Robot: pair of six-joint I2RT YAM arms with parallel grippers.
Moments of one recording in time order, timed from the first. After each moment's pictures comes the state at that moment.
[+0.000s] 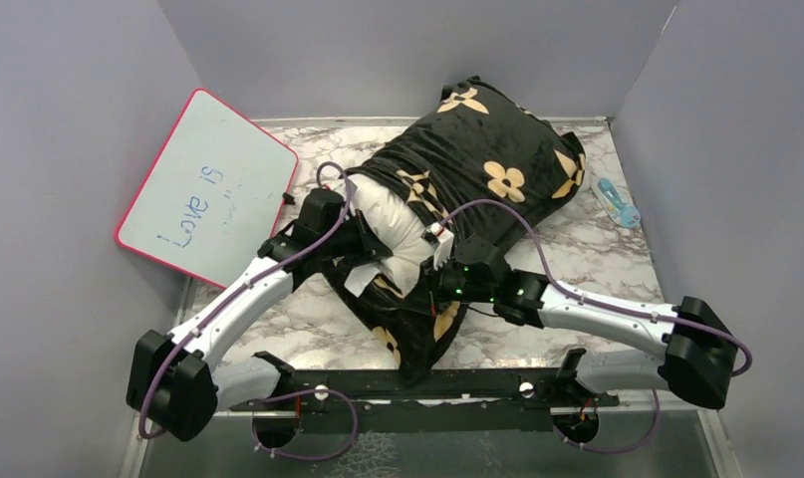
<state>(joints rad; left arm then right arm) -0.49 1.12 0.81 -0.34 0.32 -0.84 1.00 1.26 0.72 0.05 -0.26 0.58</state>
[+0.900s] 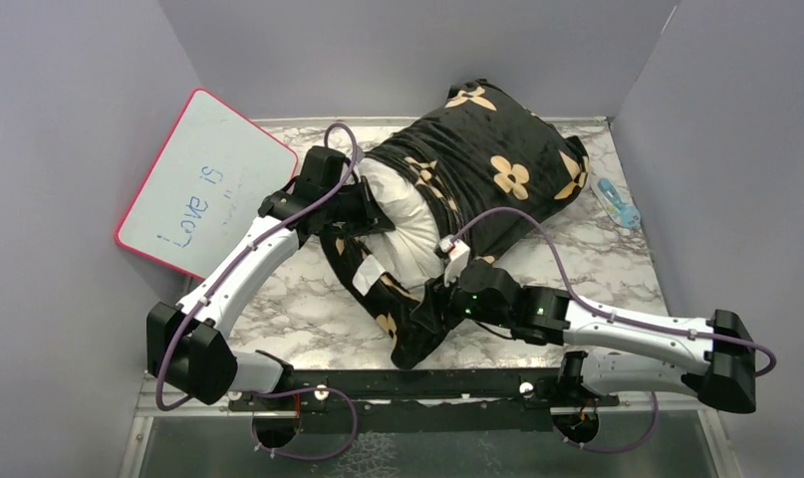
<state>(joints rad) -0.44 1.35 1.19 -0.58 0.43 -0.71 1.17 1.10 0.72 -0.18 0.07 0.52</state>
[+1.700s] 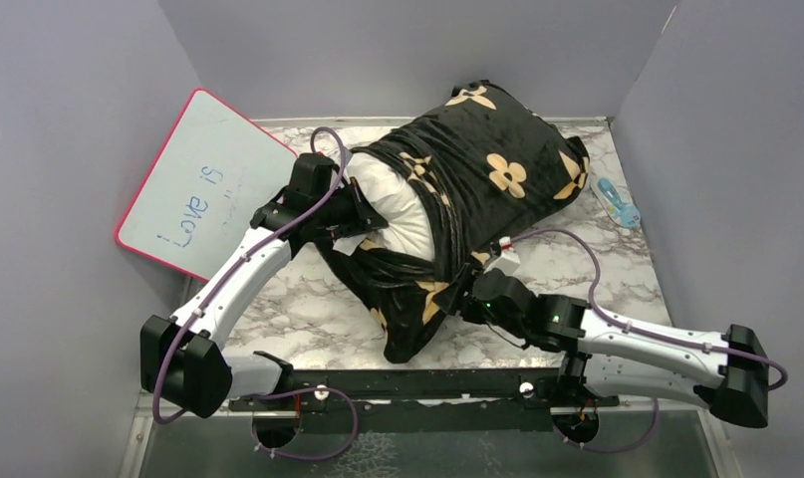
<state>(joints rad) -0.40 1.27 1.09 -0.46 0.42 -0.74 1.15 0.90 0.62 -0.37 0.43 1.17</state>
